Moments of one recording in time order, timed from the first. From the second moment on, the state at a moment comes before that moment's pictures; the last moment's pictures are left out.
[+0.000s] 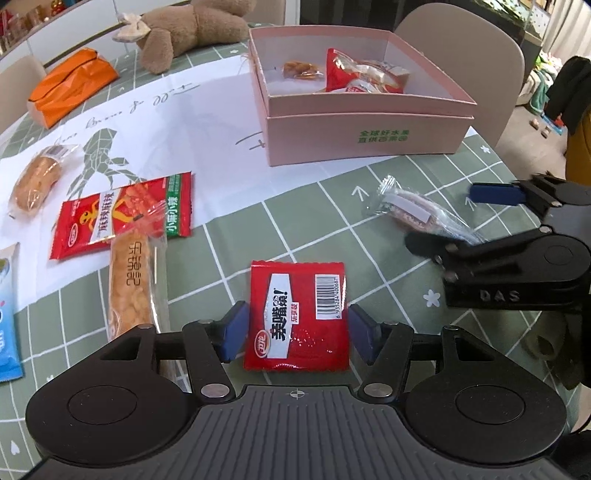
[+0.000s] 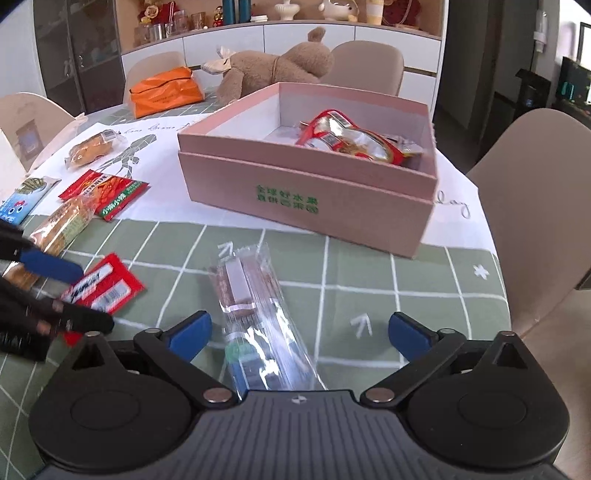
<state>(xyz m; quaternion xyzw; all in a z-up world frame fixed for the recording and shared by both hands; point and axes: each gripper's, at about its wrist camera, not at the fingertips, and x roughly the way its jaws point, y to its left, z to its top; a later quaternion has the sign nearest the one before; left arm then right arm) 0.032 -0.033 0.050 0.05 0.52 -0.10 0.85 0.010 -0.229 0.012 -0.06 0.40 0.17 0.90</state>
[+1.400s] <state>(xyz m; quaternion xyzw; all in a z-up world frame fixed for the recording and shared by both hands) 0.065 -0.029 0.216 -0.04 0.30 -0.22 0.93 0.003 -0.271 0.152 0.00 0.29 0.20 0.94</state>
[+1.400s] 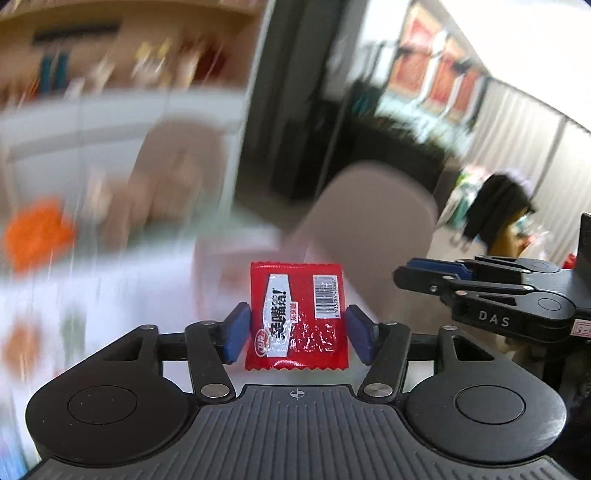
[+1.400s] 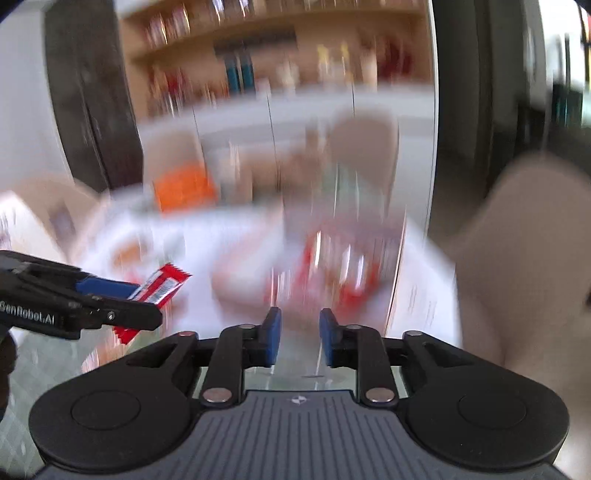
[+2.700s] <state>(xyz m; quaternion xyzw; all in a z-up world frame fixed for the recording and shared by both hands) 0.015 0.142 0.073 -0.24 0.43 0.04 0.87 0.146 -0.218 0.185 -0.01 0.36 0.18 0.91</state>
